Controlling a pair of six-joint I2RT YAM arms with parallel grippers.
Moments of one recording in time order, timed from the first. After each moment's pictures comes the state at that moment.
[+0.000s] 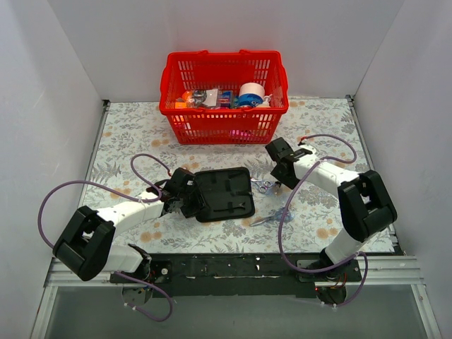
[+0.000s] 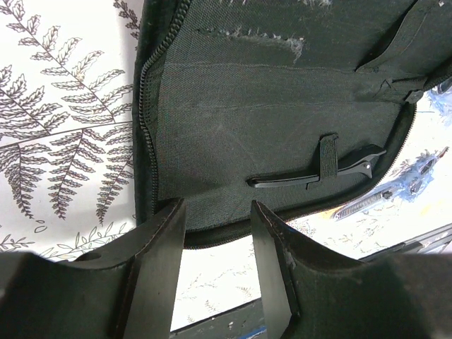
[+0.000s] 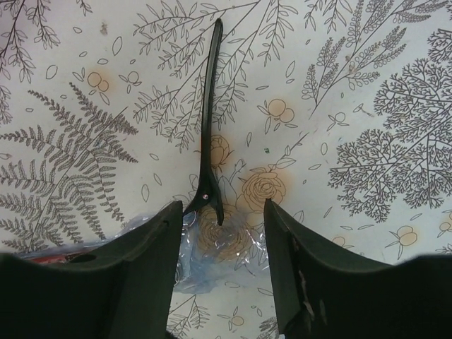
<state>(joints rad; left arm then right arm) -0.61 1.32 0.59 -0.27 0.11 -0.98 0.54 1.62 1.03 -0.65 0.48 1.13</state>
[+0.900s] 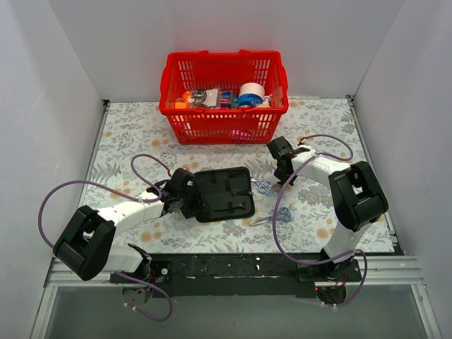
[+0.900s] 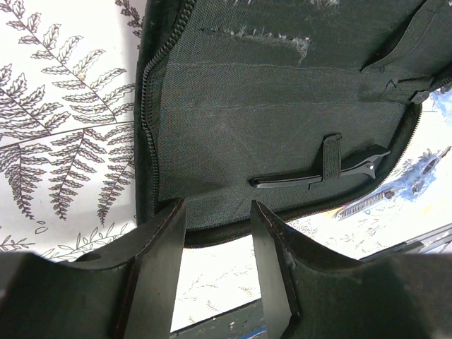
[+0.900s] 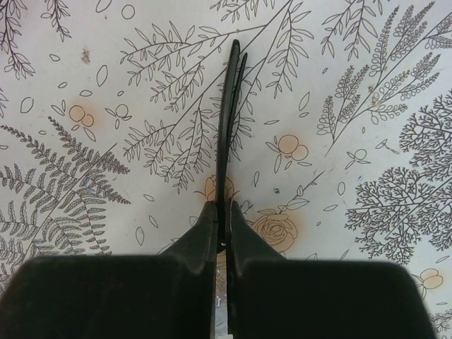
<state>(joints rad) -0.61 1.32 0.59 -0.26 0.12 -0.98 0.49 1.74 1.04 -0.56 0.45 1.09</state>
